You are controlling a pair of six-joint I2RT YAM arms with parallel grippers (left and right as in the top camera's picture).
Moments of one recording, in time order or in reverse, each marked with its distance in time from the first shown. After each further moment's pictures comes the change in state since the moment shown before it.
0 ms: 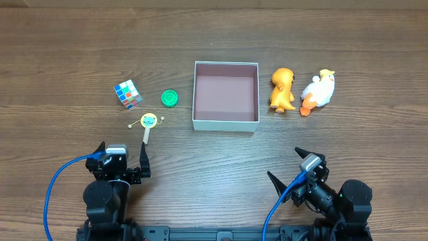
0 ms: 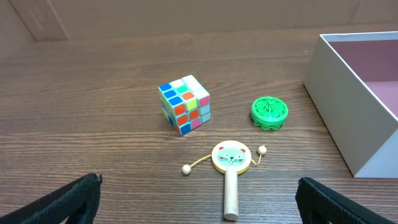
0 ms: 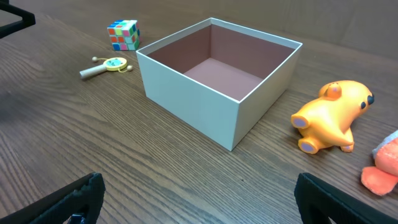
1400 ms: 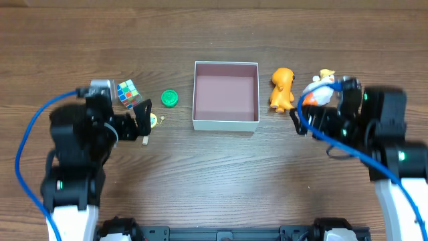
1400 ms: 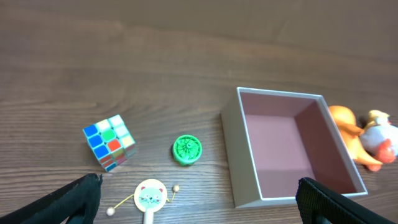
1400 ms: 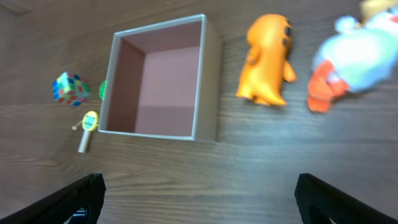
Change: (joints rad) left arm -0.002 0.878 0.766 -0.162 0.264 -0.185; right arm 0.000 1.079 0.976 -0.394 0.246 0.463
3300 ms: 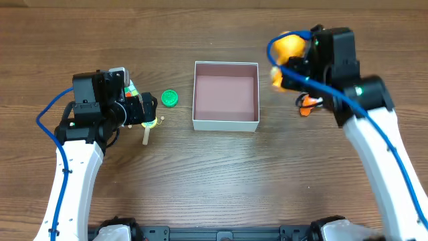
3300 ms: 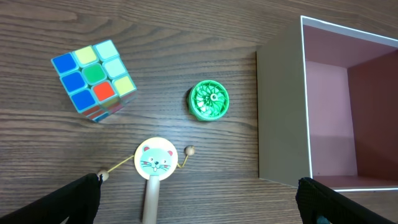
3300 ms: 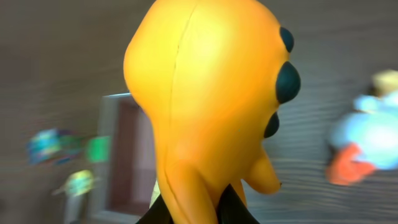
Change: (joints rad) left arm 0.000 0.368 0.064 -0.054 -0.008 0.000; right arm 0.259 0.328 0.283 0.138 0.278 0.224
